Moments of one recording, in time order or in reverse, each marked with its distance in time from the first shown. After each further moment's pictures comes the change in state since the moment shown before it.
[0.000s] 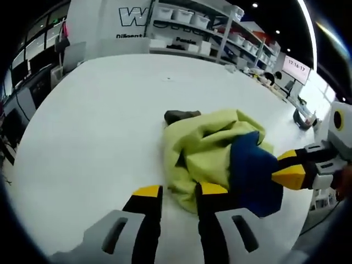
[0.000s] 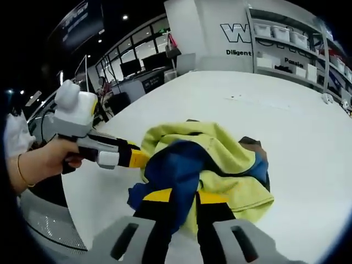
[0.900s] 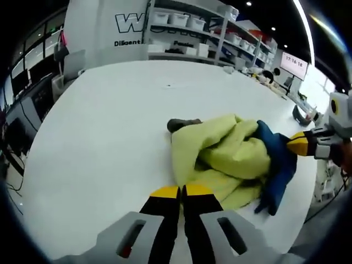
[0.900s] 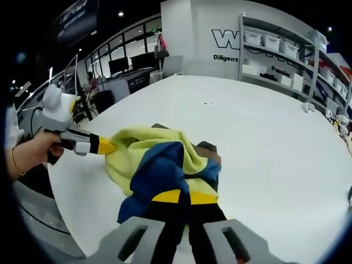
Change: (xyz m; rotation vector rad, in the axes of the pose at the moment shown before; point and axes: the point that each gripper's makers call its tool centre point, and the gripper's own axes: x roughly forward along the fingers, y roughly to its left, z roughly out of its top) left arm -0.028 0.007 0.011 0.057 -0.032 0.039; right arm -0.053 -0.061 0.007 -0.051 -0.012 -0.178
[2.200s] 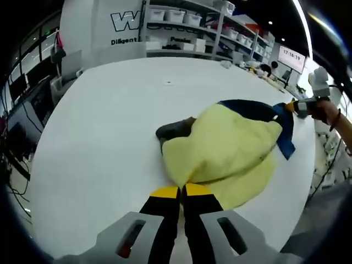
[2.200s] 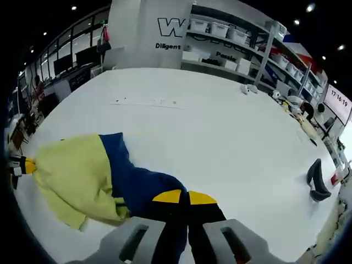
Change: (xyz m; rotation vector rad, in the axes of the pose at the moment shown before) left arm -0.019 0.007 -0.010 0.039 0.044 -0.007; right arm -0.032 -0.178 0.001 0.120 0.103 -0.426
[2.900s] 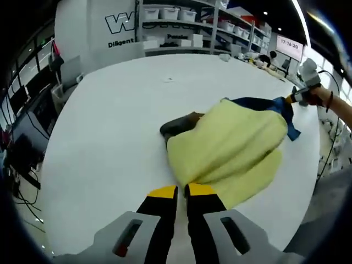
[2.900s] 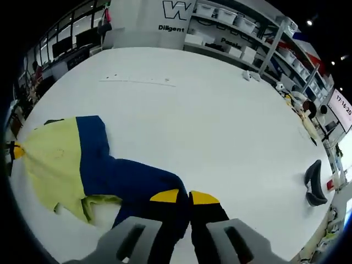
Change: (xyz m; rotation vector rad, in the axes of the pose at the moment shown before) left arm -0.015 0.014 -0.007 0.107 0.010 0.074; right arm 0.021 -0.027 -0.029 -0.029 0.133 0.006
